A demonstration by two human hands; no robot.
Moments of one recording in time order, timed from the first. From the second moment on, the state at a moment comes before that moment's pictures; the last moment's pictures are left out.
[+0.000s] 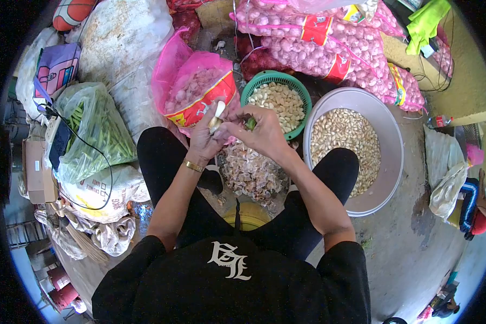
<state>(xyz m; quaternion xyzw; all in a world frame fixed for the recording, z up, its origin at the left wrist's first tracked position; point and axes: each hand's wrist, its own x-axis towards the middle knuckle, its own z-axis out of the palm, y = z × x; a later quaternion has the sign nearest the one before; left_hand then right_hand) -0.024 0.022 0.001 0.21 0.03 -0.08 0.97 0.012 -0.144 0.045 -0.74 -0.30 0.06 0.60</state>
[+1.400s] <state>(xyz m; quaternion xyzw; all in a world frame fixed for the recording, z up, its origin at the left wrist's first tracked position) -0.015 0.016 -0.007 0.48 0.16 -0.08 0.86 0.020 -0.142 0.012 -0.78 -0.21 0.09 0.58</state>
